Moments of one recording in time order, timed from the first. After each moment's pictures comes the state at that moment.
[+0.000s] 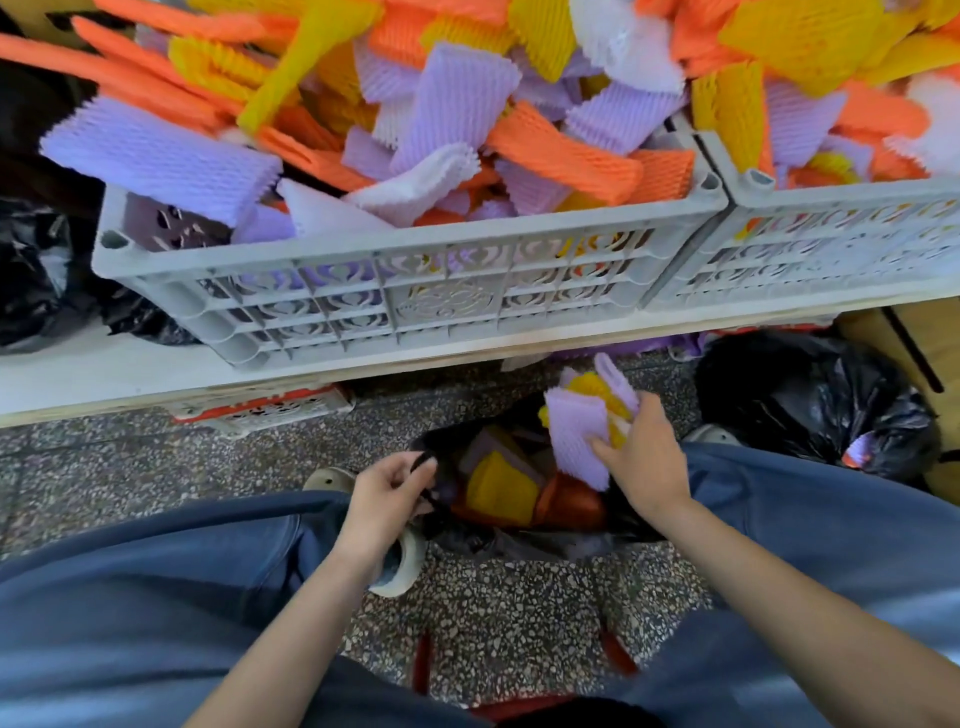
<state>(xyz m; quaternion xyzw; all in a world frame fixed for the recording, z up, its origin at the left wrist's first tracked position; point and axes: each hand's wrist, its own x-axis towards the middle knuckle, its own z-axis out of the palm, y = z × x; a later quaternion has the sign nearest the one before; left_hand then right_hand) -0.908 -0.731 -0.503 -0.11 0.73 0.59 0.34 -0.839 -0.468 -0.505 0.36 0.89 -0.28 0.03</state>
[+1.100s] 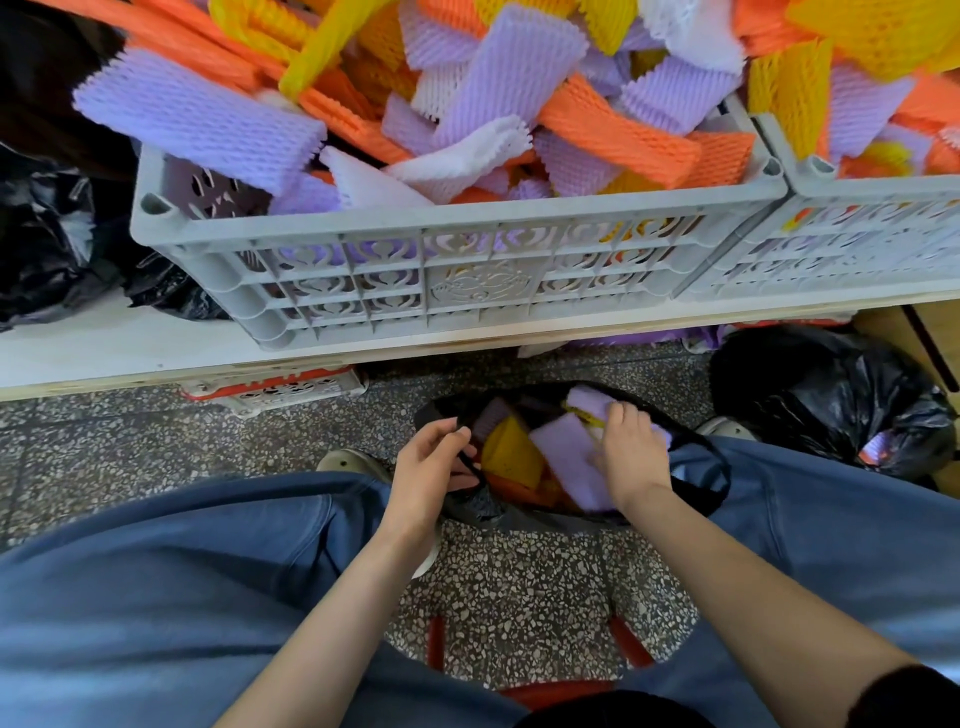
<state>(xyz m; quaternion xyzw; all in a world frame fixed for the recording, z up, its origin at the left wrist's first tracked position) -0.912 -0.714 -0.478 -0.18 0.62 0.69 0.31 -0.853 -0.493 -0.556 0.24 0.95 0.05 0.18</state>
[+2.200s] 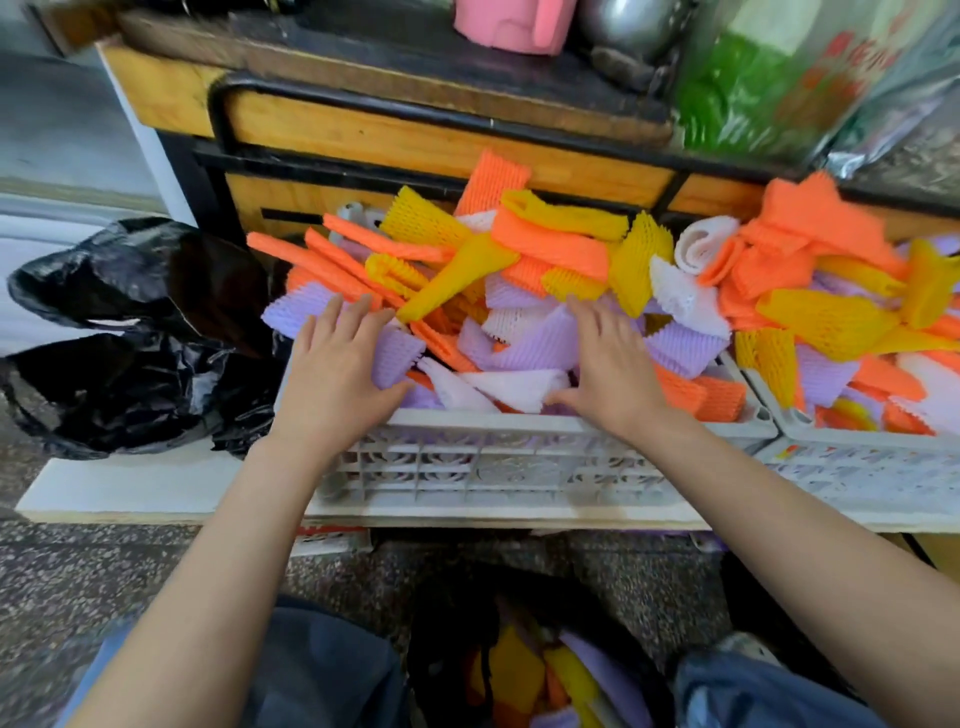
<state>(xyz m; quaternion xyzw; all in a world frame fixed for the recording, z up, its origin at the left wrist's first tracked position) -1.111 -0.786 -0.365 0.20 0.95 0.20 -0.13 -1.061 -0.523 -0.336 0.03 0.99 -0.03 -0.10</state>
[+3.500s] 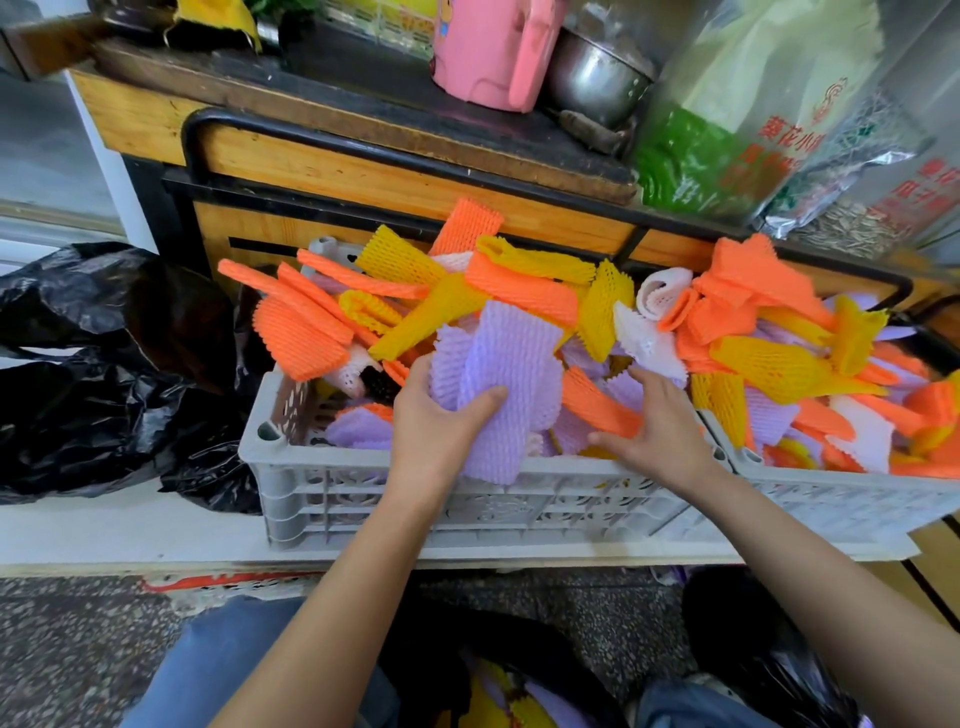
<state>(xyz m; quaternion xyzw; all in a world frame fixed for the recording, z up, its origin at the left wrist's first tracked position) -1.064 -0.693 -0.335 0.06 0.62 0.79 0.01 -1.028 -0.450 -0.339 0.15 0.98 -0.11 -0.09</state>
